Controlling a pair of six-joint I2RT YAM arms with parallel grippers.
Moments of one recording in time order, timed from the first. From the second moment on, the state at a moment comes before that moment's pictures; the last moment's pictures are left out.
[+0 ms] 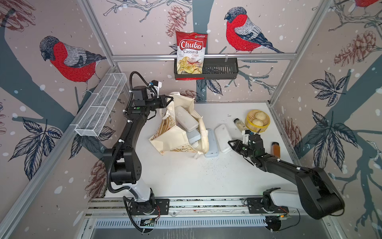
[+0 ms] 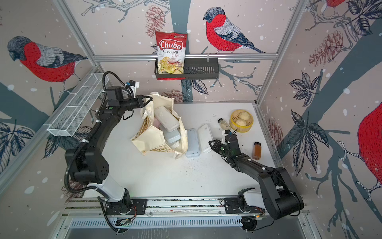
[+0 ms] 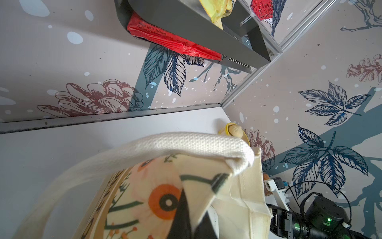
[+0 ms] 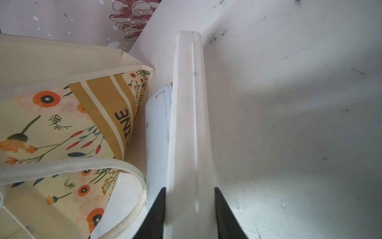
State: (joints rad) left arm 0.03 1.68 1.54 -0.26 0.83 -0.29; right arm 0.35 1.30 0.42 0.31 -0.36 0.78
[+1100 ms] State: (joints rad) left arm 0.02 1.69 1.54 -0.25 0.83 -0.29; right arm 0.30 1.42 0.44 0.30 -0.47 0.70
